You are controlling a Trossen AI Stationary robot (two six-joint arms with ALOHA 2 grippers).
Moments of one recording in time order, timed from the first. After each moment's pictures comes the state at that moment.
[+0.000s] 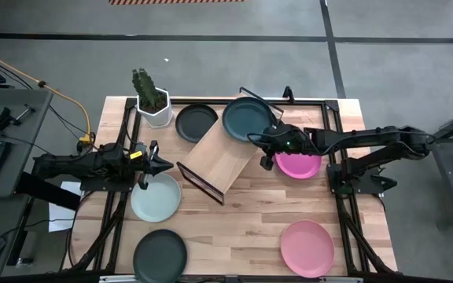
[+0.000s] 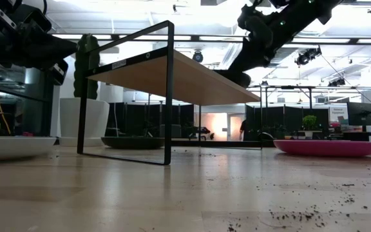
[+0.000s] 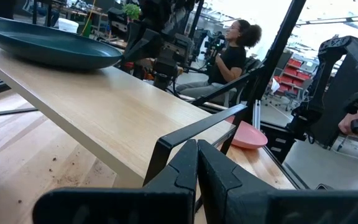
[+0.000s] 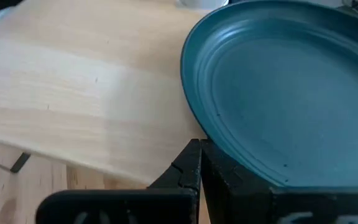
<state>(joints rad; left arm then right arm) 0.02 0.02 0.01 0.02 0.07 -0.29 -0.12 1.26 0.82 -0.16 0.21 0.09</state>
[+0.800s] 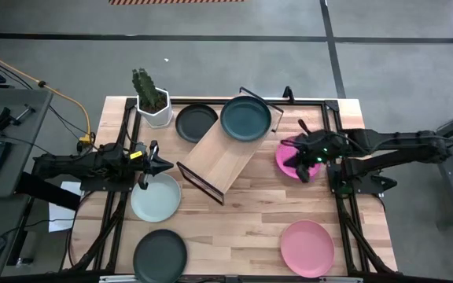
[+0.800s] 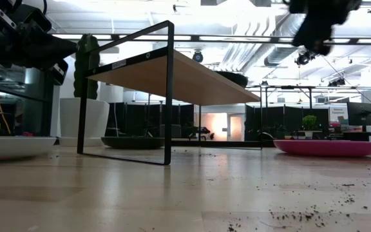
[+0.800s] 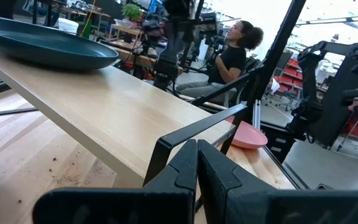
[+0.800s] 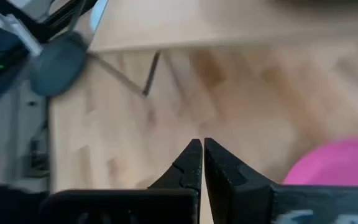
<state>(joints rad) 0.02 0.02 0.01 0.02 0.07 -0.29 0.01 0.85 0.82 -0.68 -0.04 0.55</state>
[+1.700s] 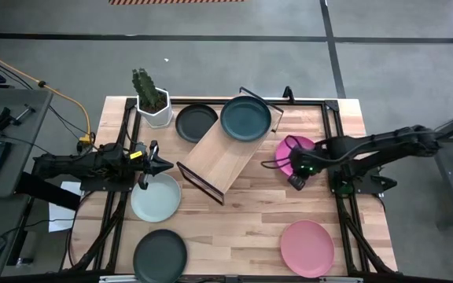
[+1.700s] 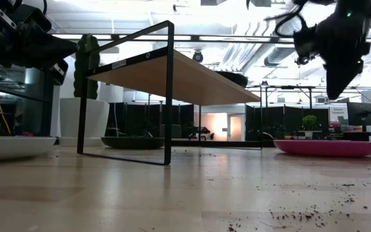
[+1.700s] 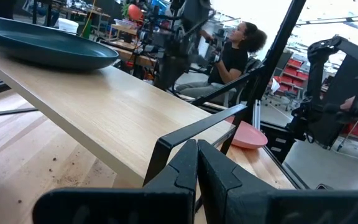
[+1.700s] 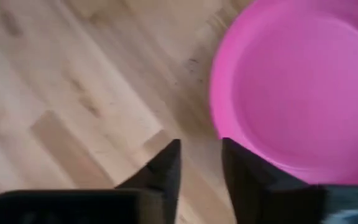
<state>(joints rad) 0.02 0.02 0.01 0.02 0.07 -0.29 0.09 1.09 0.82 -1.00 0.06 0.78</state>
